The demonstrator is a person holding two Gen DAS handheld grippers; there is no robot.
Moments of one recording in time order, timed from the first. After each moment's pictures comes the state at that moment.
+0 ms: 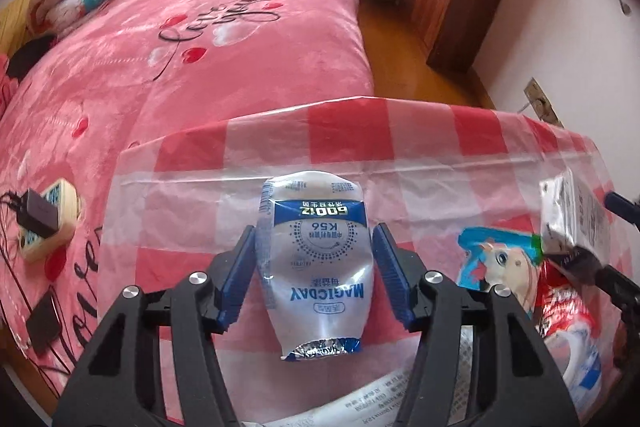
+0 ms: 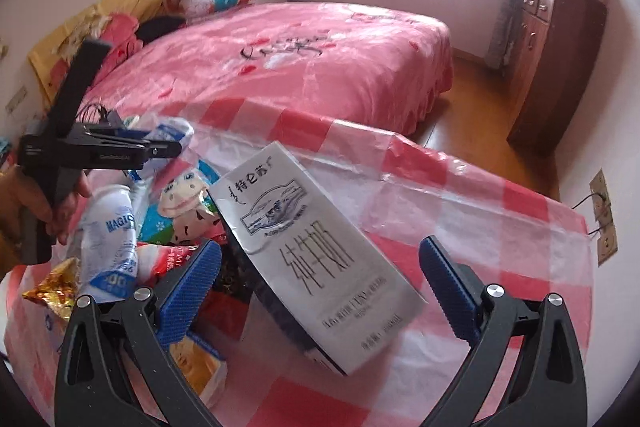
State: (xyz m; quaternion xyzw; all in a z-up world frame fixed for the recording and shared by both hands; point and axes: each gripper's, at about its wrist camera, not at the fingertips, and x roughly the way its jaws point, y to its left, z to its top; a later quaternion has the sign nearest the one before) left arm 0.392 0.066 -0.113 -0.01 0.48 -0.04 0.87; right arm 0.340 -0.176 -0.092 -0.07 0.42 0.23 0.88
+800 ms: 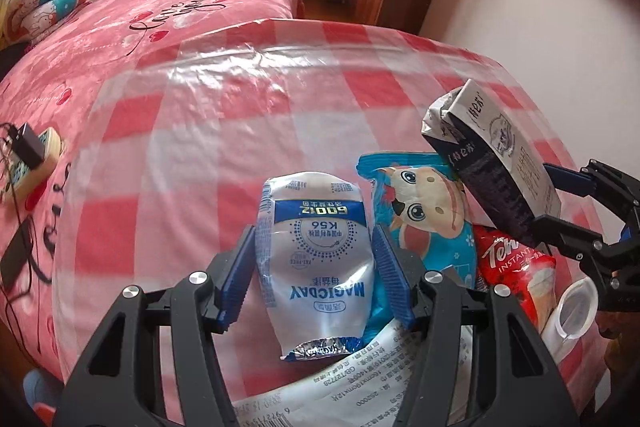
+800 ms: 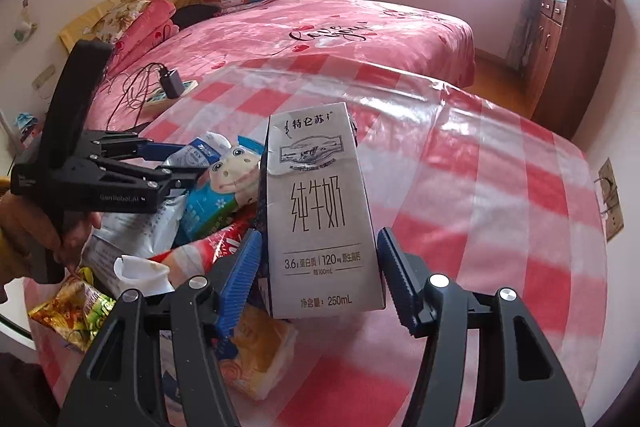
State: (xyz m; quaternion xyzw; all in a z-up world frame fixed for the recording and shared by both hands) left arm 0.217 0.024 -0.114 -0.01 0.47 -0.12 0.88; right arm 0.178 -0.173 -0.080 -0.07 0.41 0.25 0.88
